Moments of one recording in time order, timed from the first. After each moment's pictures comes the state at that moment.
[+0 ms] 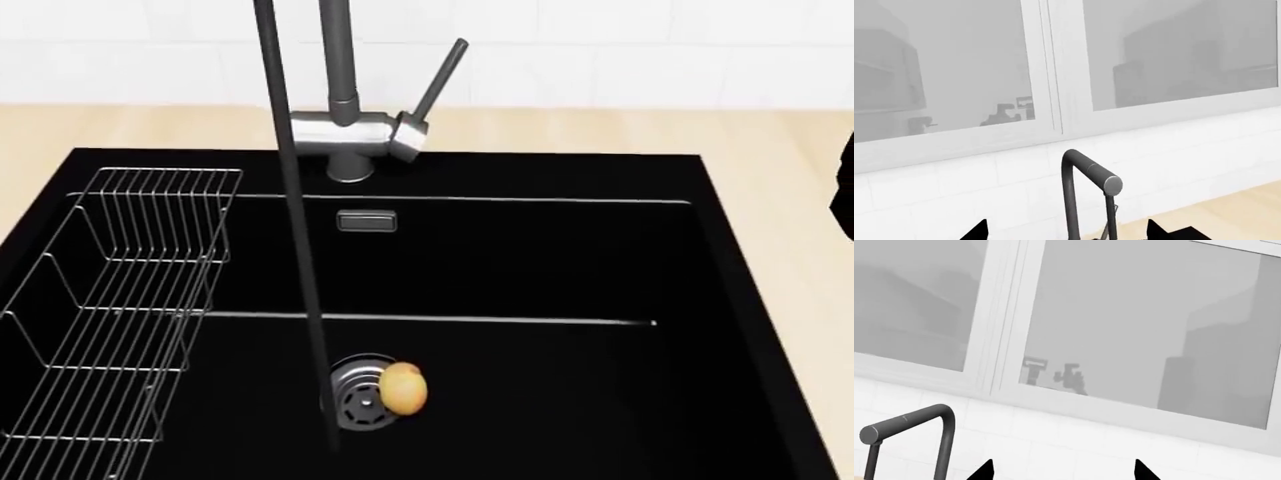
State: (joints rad) left arm -1.33 -0.93 0.28 0.62 -1.86 -0.91 -0.89; right arm 1.45 1.13 0.02 -0.59 2.09 1.18 1.03
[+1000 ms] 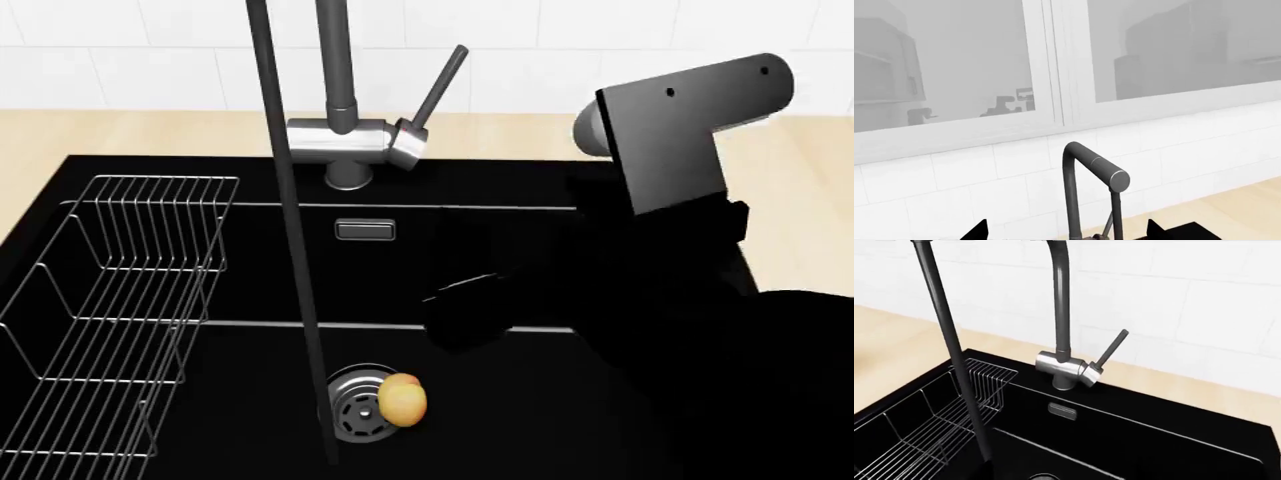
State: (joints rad) left arm -1.32 -0.92 0.30 0.60 -1.83 -0.90 -0.89; right arm 1.03 0.64 -0.29 -0.30 1.45 1.15 0.51
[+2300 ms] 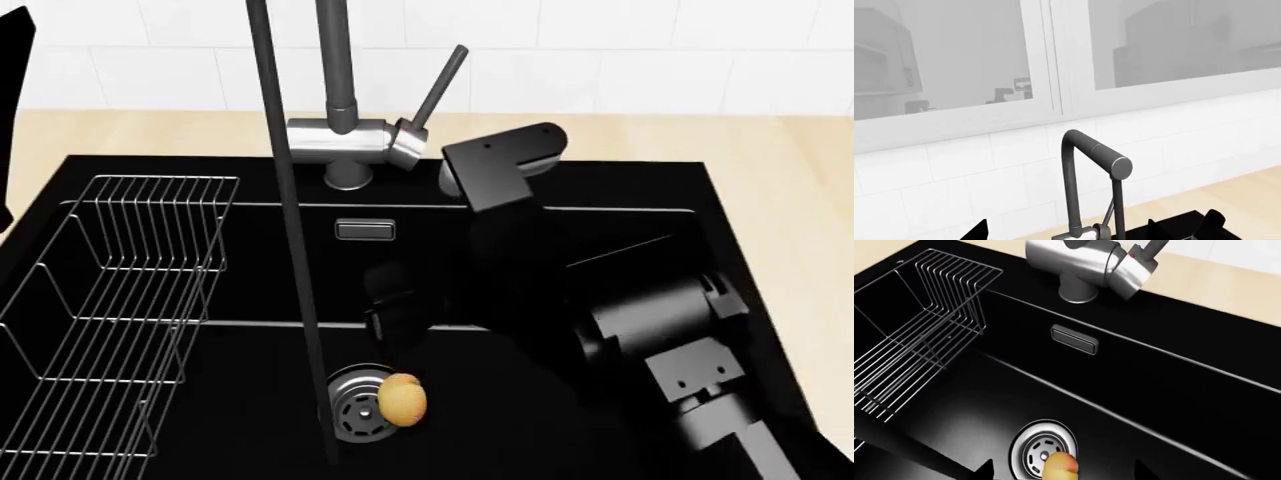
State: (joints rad) left arm -1.29 -0.90 0.34 0.58 -1.77 -0.91 -0.85; right arm 1.27 0.25 -0.81 0.67 0.88 0.88 -0.11
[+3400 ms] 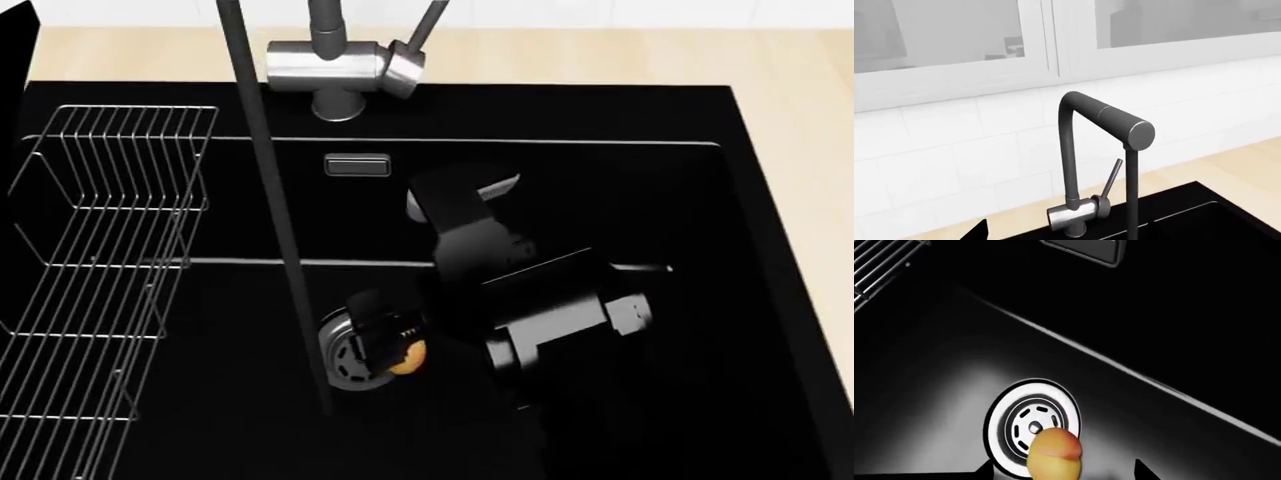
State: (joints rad) left arm -1.33 -0.90 0.36 0.59 -1.78 -0.92 -0.85; right arm 1.37 0.02 -1.19 1.23 0.97 0.56 -0.30
